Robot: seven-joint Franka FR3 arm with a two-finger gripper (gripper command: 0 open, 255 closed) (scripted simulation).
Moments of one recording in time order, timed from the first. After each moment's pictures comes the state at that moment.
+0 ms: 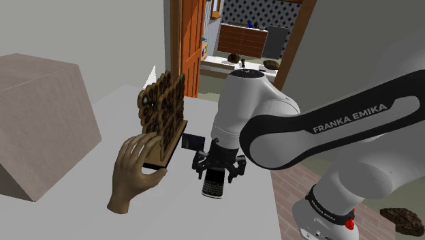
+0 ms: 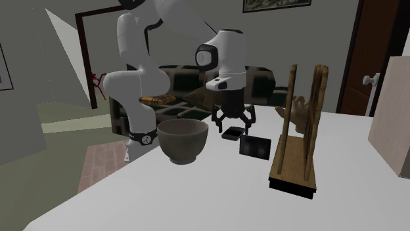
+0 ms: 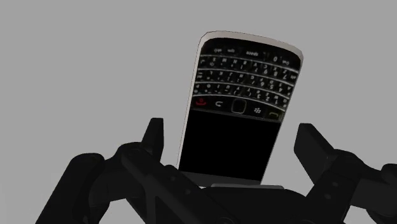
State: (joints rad) arm -0.01 -0.46 0.78 -2.71 0.51 2.36 1.15
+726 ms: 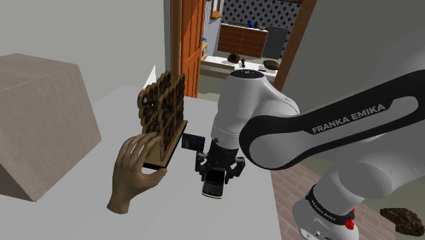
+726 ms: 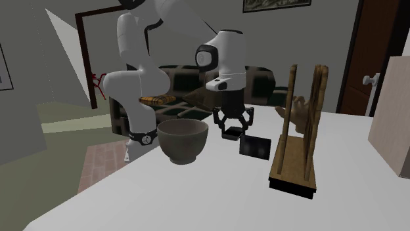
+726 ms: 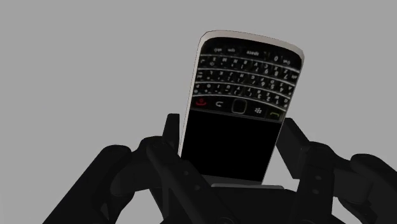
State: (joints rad) arm -0.01 -0.46 0.79 -2.71 0.51 2.36 1.15
